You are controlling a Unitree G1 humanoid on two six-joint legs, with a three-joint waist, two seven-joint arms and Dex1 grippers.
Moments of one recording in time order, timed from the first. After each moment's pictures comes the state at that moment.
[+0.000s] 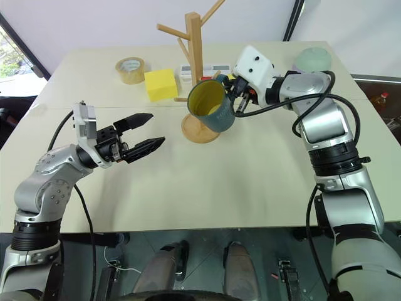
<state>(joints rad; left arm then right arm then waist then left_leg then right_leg) -0.35 0.54 0.16 -0.24 -0.69 0.45 -0.92 -1.00 -0.66 0.19 0.17 0.09 0.40 0.89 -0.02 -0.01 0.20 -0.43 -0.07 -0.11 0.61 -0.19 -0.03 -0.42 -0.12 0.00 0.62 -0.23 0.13</state>
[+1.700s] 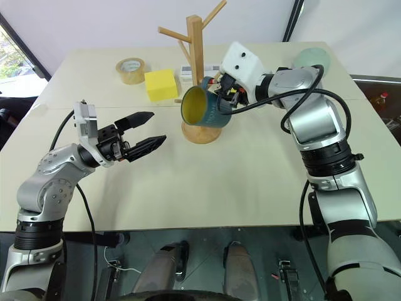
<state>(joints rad) -0.36 0.52 0.16 -0.24 -0.69 0.45 -0.91 -1.01 -0.65 0.23 0.02 0.02 0.63 0.87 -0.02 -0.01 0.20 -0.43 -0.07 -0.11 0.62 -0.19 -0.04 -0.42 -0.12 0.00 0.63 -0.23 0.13</state>
